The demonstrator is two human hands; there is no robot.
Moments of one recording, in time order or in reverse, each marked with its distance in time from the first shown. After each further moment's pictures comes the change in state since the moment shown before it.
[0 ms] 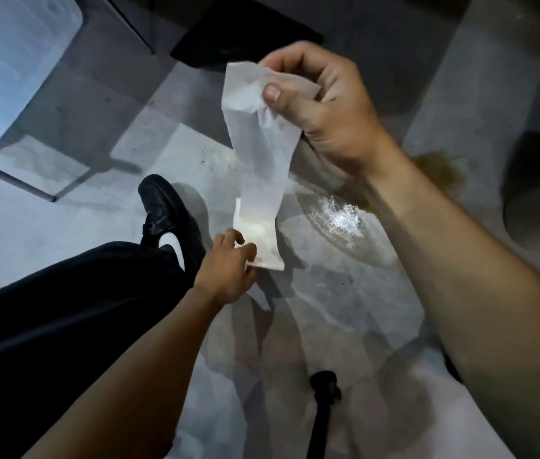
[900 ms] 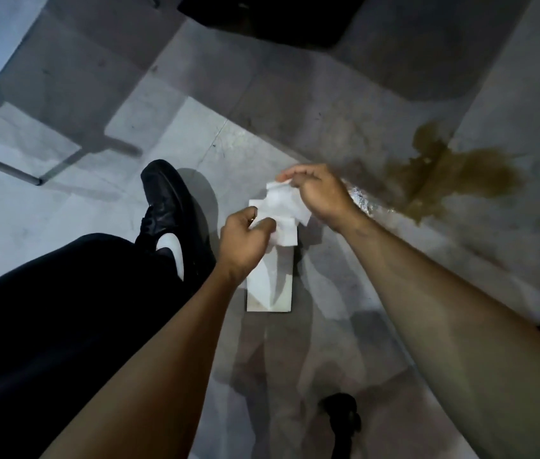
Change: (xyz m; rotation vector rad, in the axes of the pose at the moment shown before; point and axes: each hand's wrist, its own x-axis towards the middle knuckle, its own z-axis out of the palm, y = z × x) left_hand 0.074 -0.008 0.002 -1.195 0.198 -0.479; right_hand -0.020 0.194 0.007 -0.418 0.093 0.688
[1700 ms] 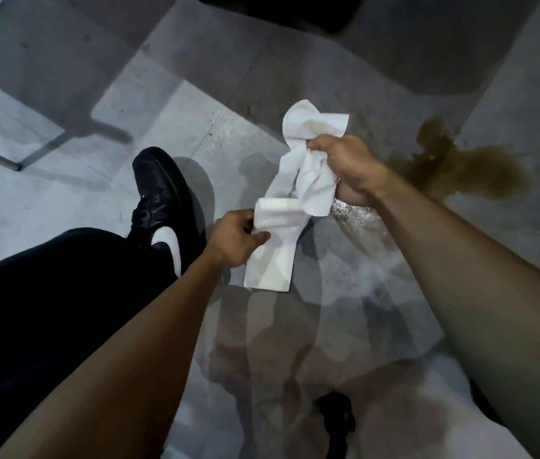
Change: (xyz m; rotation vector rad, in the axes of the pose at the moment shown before) left_hand 0.040 -0.042 -0.019 0.354 -0.217 -0.005; right_hand 0.022 -0.026 -0.032 0.551 -0.043 0.258
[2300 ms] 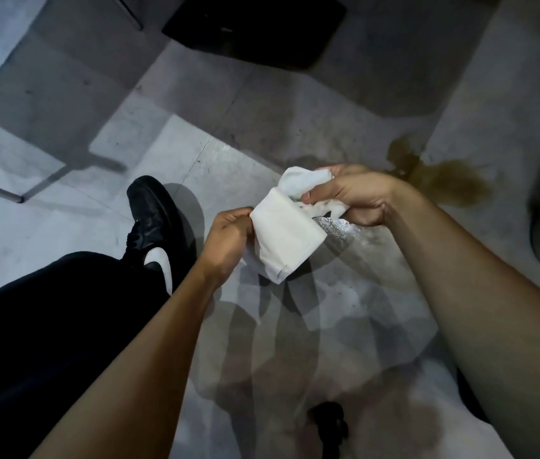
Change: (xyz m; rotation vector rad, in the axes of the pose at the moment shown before) left_hand -0.033 0.077 0.002 -0.522 0.067 0.137; right_hand -0.045 -0.024 -0.047 -0.133 -0.262 0.169
